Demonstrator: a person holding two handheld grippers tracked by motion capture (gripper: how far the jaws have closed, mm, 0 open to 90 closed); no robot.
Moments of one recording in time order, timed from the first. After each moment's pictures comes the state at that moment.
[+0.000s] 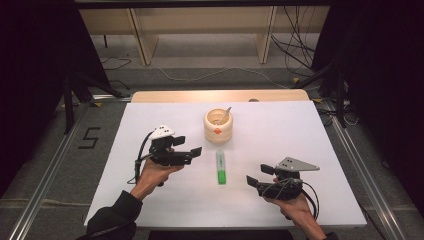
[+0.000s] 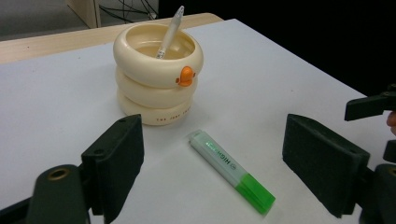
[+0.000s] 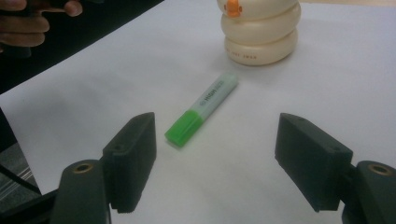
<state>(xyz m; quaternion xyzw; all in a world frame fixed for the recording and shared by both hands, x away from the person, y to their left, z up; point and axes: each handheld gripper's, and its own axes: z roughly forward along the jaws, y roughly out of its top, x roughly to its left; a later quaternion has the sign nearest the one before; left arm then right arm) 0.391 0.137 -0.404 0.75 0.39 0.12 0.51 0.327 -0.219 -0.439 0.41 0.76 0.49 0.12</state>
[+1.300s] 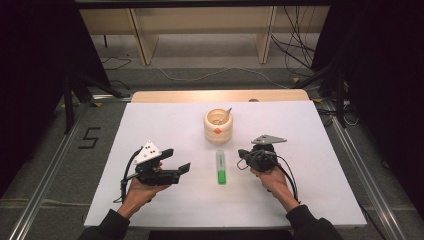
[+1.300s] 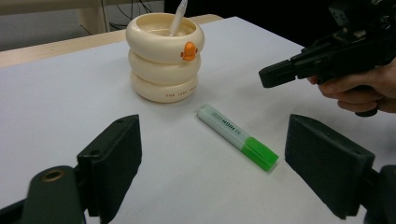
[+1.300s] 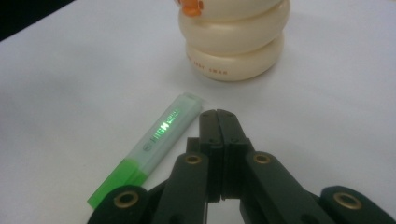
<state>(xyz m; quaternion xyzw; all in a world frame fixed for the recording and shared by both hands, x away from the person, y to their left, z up) 0.353 0.164 -0.421 0.75 0.37 0.16 0.52 0.413 -0.176 -0.457 0.42 0.79 0.43 0.14</state>
